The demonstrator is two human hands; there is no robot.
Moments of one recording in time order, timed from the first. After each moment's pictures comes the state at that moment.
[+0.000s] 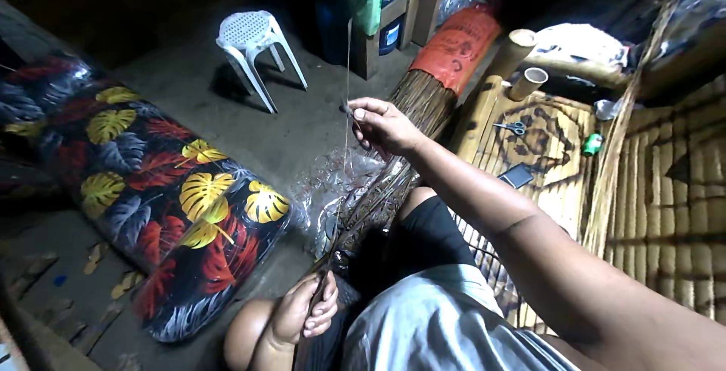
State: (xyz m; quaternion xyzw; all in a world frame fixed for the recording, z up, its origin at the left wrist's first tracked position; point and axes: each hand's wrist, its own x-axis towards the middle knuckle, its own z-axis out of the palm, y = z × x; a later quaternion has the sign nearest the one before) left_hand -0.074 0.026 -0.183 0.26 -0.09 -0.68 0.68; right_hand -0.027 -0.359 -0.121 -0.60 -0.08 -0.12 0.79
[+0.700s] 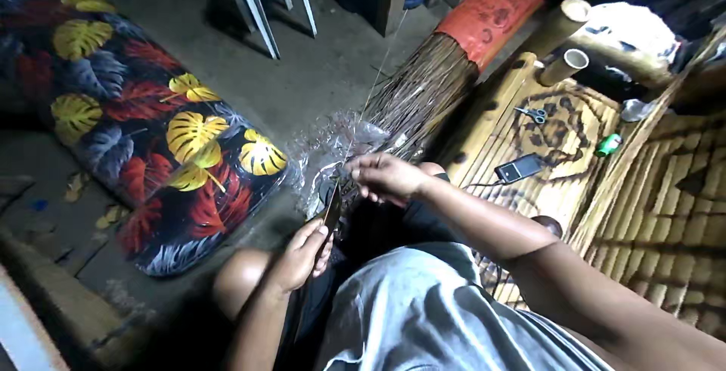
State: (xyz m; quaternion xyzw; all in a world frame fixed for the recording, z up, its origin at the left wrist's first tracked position) left_hand -0.087 0.010 -0.176 0.61 -0.12 -0.50 0.61; right_hand -0.112 -0.269 -0.174 -0.62 0.07 0.18 0.76
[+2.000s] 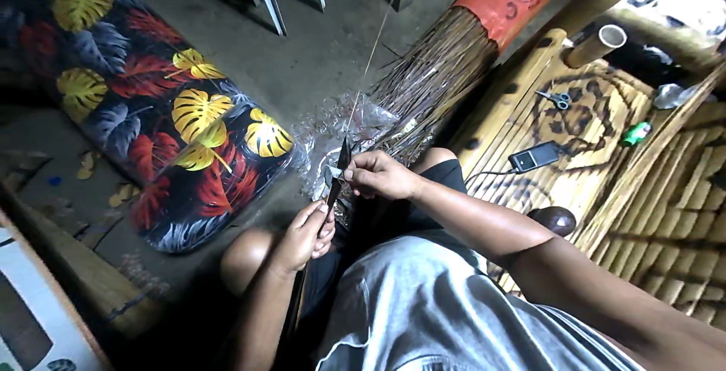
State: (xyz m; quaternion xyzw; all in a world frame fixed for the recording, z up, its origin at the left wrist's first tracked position) left_hand -0.085 0.010 -0.173 0.57 -0.07 -0.50 0.65; right_hand -0.108 -0.237 -0.193 -0.66 -0.08 0.08 0.74
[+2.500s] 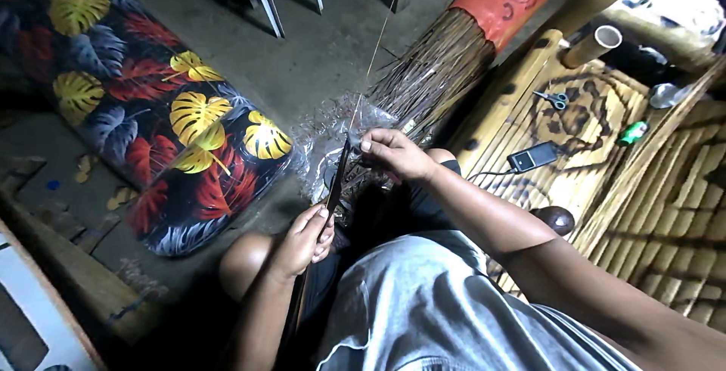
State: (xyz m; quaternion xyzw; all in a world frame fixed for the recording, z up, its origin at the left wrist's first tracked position) left_hand -0.086 0.012 -0.175 0.57 -0.09 -0.50 0.65; right_hand -0.094 -0.274 -0.194 -0.67 -0.04 0.02 0.74
